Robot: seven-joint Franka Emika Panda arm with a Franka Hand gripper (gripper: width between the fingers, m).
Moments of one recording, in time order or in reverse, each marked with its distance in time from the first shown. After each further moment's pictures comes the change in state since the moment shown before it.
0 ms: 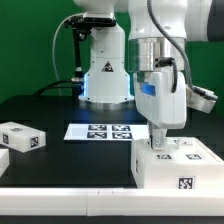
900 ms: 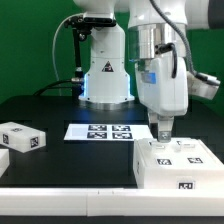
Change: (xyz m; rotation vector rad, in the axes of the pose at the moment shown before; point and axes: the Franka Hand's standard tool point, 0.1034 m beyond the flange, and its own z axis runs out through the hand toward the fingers) arm -0.009 -0.001 -0.025 0.014 -0.035 0.017
